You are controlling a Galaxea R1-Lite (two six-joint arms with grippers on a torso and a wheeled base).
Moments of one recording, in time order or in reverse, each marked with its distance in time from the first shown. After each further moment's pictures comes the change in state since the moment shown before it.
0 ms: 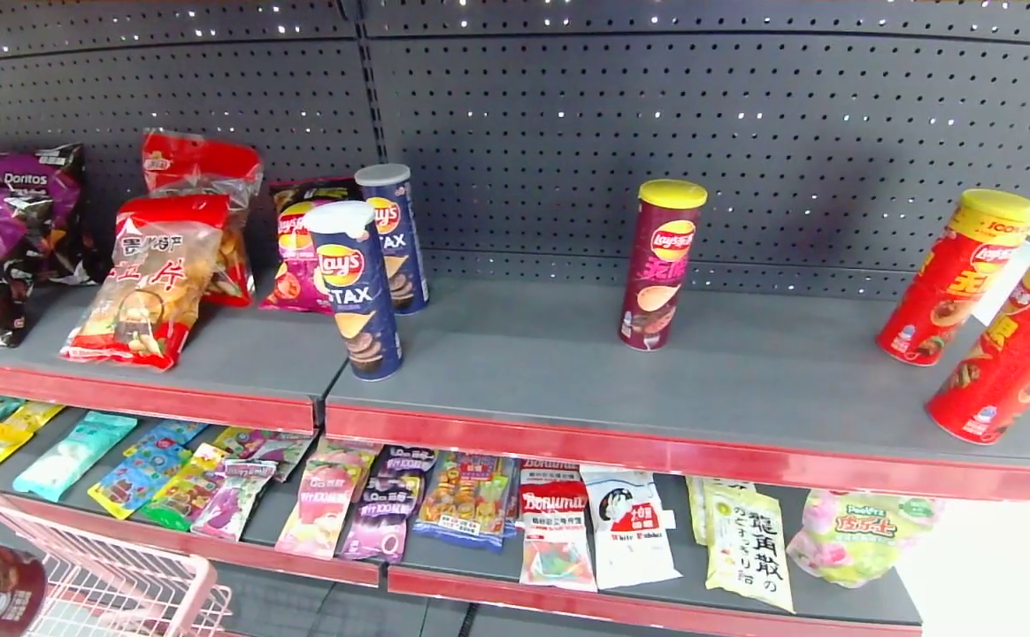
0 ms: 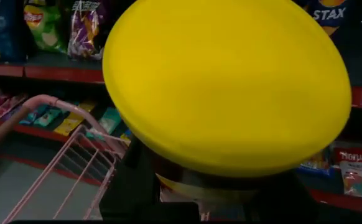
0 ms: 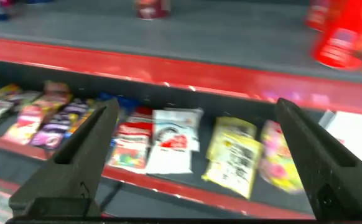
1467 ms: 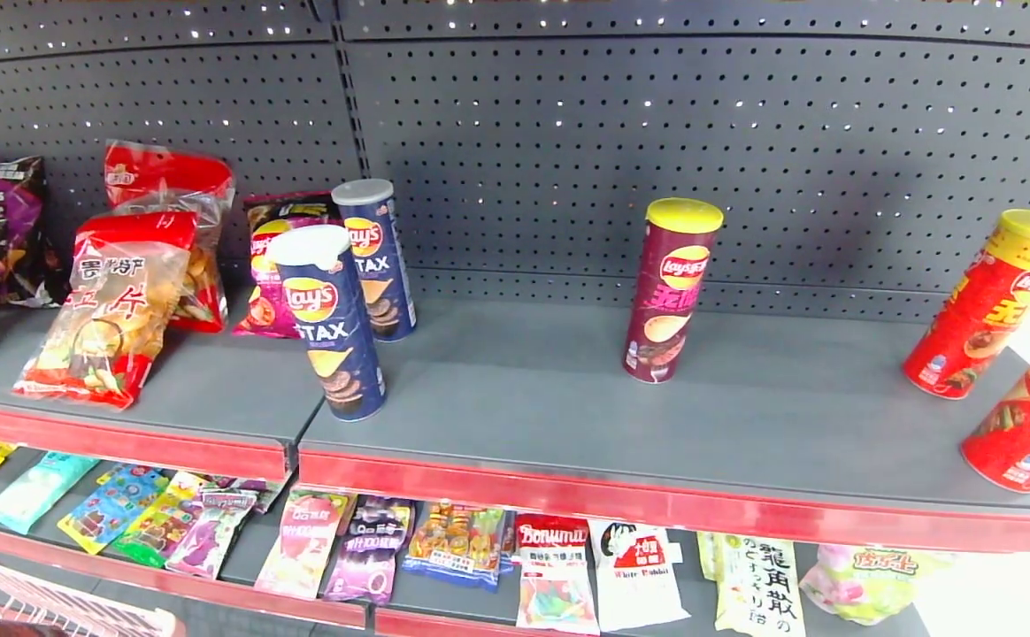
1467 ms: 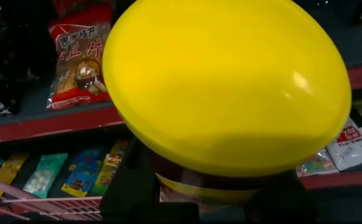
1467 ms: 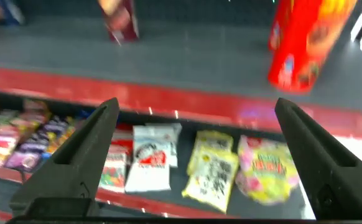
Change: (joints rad) left arm -0.001 -0.204 0.013 0.203 -0.168 0.013; right arm 0.074 0.496 -0.449 -0.056 0.227 -0.084
